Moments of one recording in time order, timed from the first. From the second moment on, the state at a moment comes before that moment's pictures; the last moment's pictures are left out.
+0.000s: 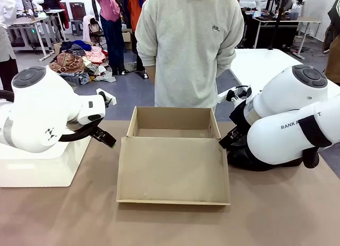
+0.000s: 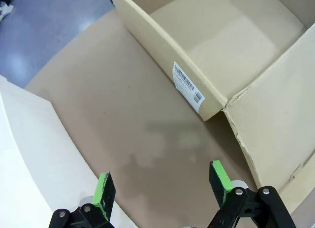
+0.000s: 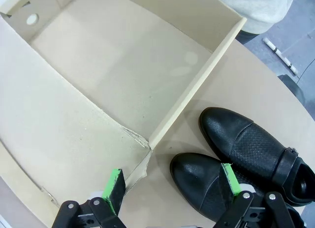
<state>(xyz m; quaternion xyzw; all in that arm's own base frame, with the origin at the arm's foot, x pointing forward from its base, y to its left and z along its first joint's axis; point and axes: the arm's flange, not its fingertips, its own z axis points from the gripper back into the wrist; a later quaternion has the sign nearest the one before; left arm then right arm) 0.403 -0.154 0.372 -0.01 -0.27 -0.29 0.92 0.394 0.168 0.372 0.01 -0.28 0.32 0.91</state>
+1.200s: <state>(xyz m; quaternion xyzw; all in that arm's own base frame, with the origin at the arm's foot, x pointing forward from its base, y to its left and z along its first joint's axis) 0.369 -0.169 0.511 0.02 -0.33 -0.31 0.89 0.363 0.155 0.492 0.03 -0.31 0.35 0.88</state>
